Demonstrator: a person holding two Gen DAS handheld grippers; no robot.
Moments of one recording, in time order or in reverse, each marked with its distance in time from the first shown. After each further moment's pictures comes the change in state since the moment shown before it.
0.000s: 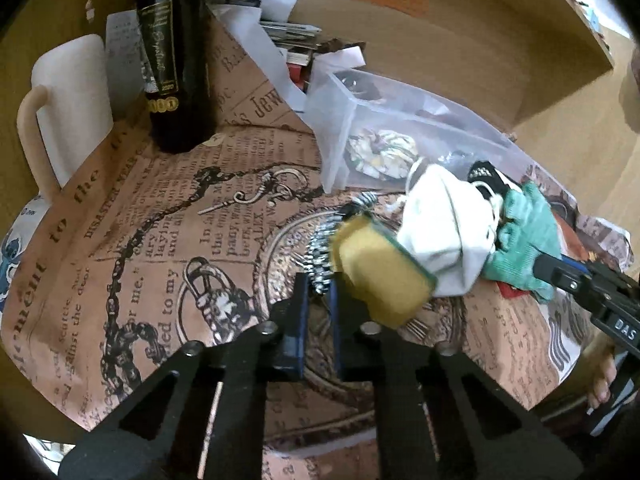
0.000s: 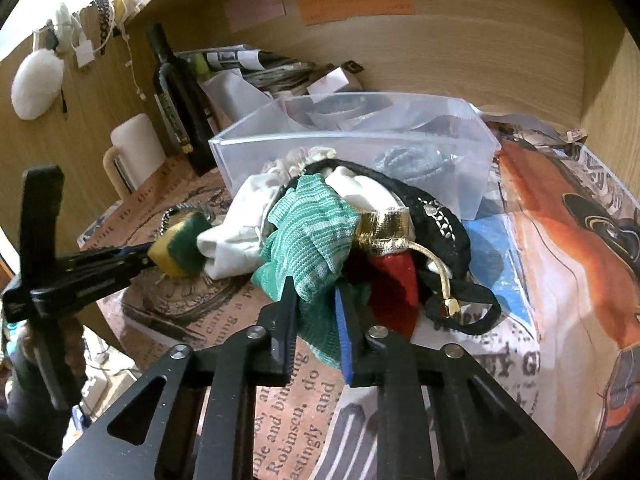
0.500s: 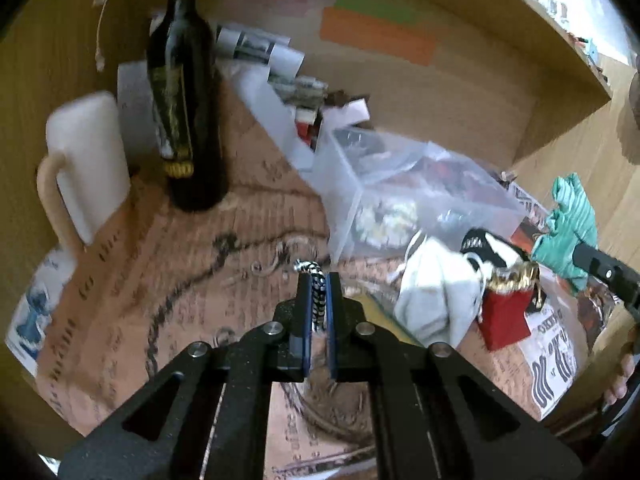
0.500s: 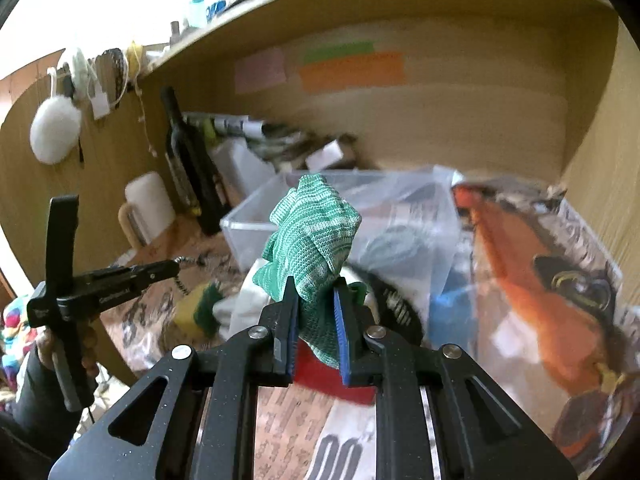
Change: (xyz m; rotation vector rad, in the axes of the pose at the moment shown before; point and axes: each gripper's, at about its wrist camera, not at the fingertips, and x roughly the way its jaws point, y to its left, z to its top) left arm -0.028 0.000 0.037 0.017 -0.124 0.024; right arm -0.046 -0.003 0.035 -0.020 -0.178 -0.023
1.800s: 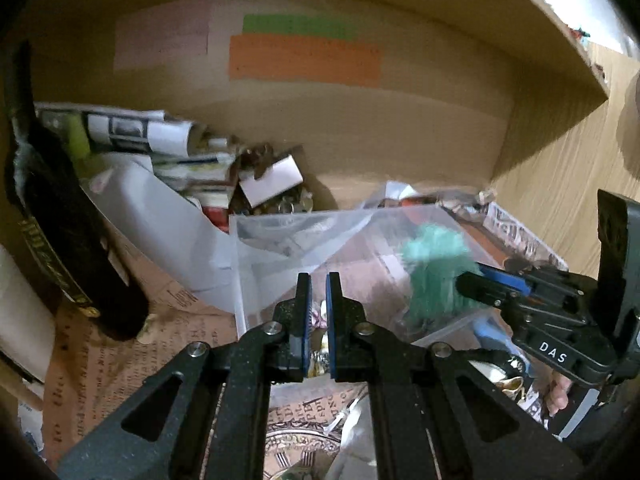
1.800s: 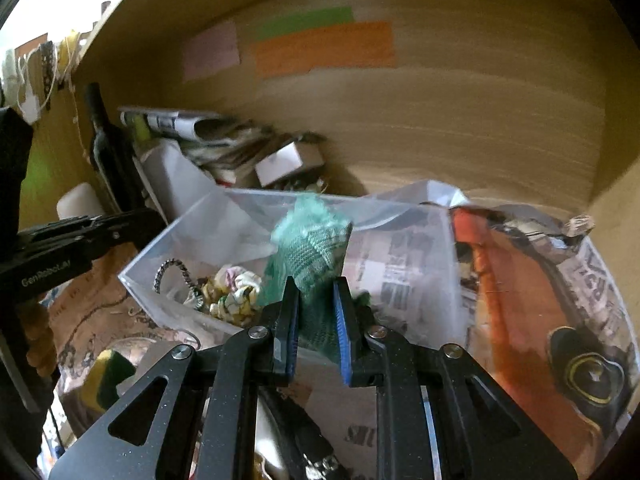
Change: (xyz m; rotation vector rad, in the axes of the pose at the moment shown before) left arm 0.077 -0.059 0.101 0.134 -0.012 -0.097; right arm 0.101 -0.046 0.052 -0.040 0.088 -0.038
